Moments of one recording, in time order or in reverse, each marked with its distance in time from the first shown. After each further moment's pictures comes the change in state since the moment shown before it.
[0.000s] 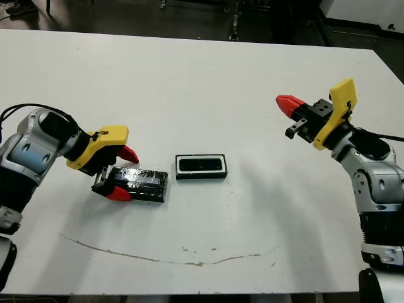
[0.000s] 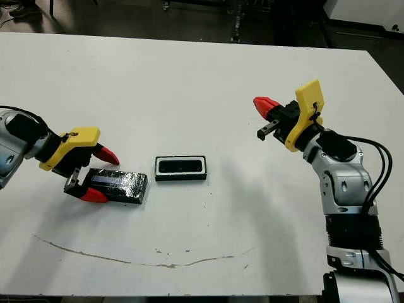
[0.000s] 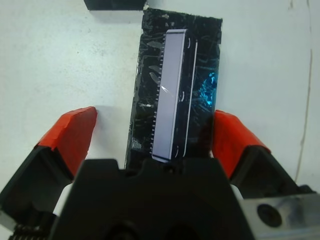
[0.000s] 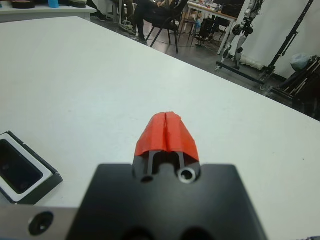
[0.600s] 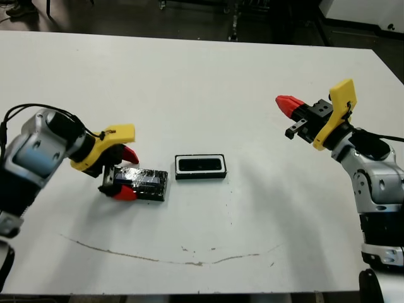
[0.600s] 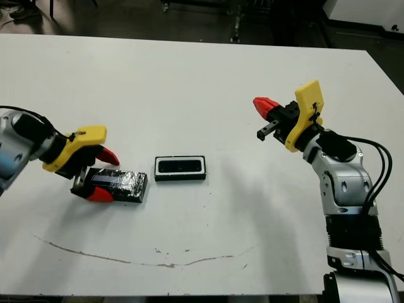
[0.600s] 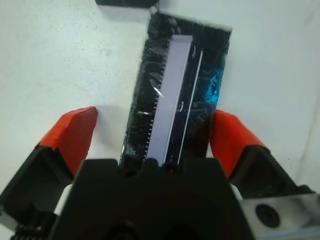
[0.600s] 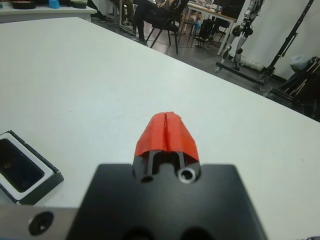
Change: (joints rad) left arm 0.057 0.038 -0.042 -0.237 0.087 0.056 0.117; right arm 0.004 -0.002 0.002 -0.007 0.001 0.002 0.000
